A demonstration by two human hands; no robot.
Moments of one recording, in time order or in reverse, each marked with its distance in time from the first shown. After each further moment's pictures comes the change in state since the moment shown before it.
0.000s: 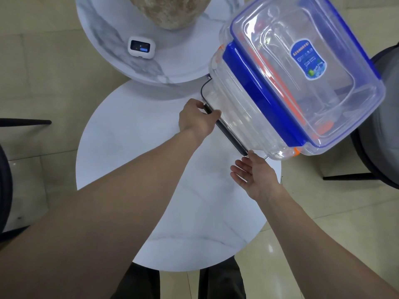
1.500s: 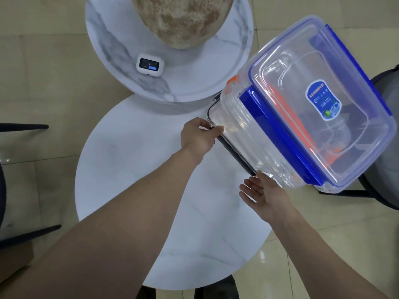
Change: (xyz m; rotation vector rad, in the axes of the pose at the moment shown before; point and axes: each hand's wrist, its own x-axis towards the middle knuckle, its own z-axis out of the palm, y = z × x) left_hand 0.011 -0.001 -0.009 -0.189 -0.064 -0.084; right_hand 0.000 -0.016 -0.011 -0.026 -0.010 0.010
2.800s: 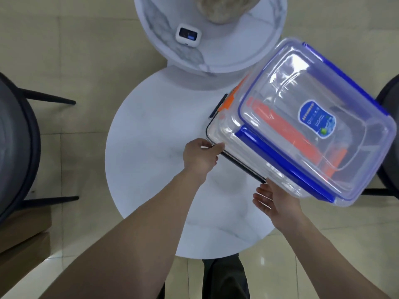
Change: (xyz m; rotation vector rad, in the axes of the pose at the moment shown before) left_hand -0.078 -0.091 -0.052 -0.142 0.074 -0.168; right_hand -0.036 0.077 -0.021 -0.176 0.059 -0.115
